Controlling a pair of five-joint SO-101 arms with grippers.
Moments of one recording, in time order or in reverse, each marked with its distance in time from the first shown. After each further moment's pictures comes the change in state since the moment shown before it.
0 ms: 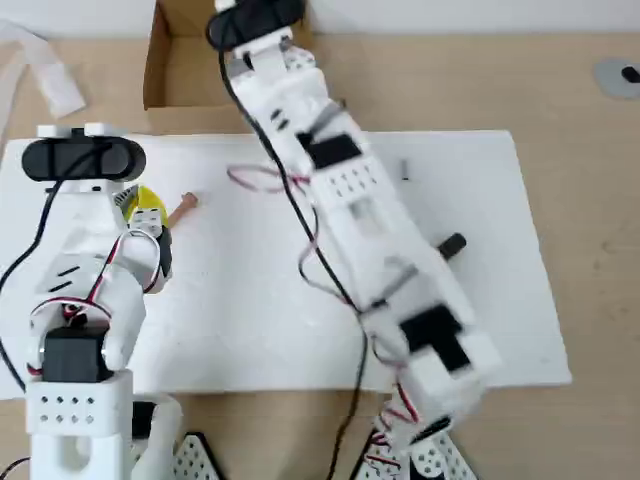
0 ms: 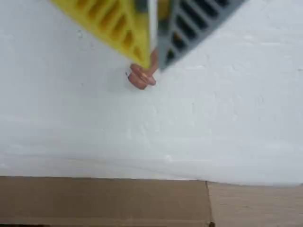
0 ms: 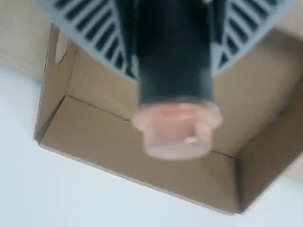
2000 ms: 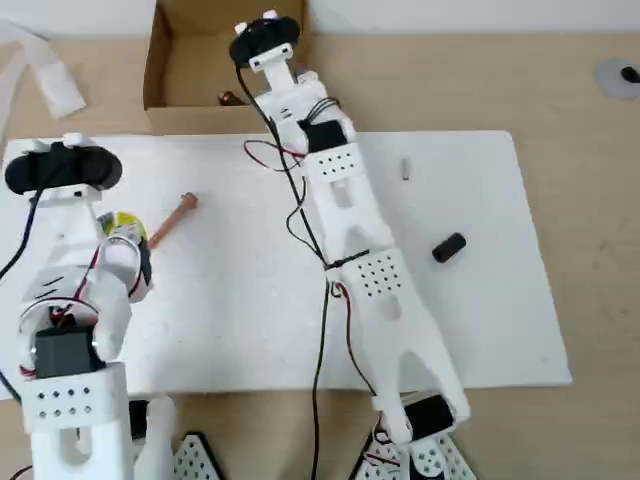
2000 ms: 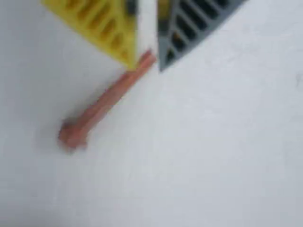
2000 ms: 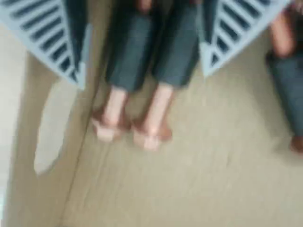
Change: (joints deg) left arm -8.3 1.4 2.9 6.9 -2.3; right arm 5.6 65.4 -85.9 38.1 3.9
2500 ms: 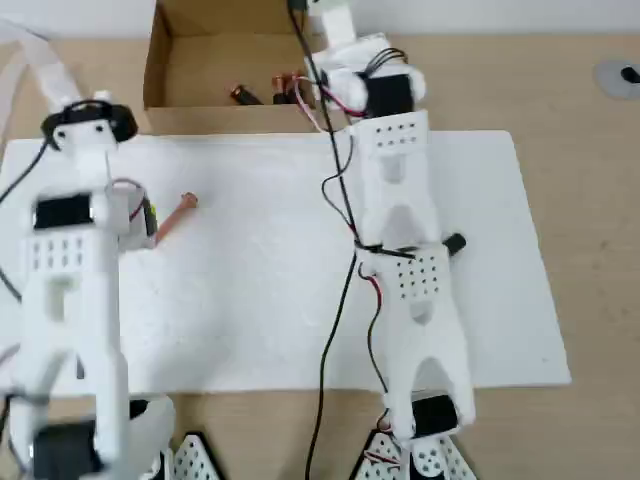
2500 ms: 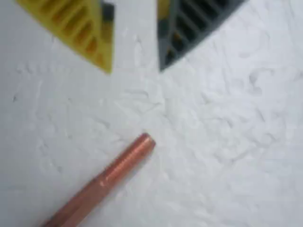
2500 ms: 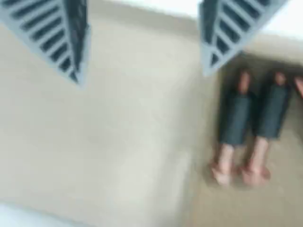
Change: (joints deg) left arm -0.2 46.2 -32.1 17.0 1.1; right arm 7.6 -23.0 -0.6 29.6 -3.4
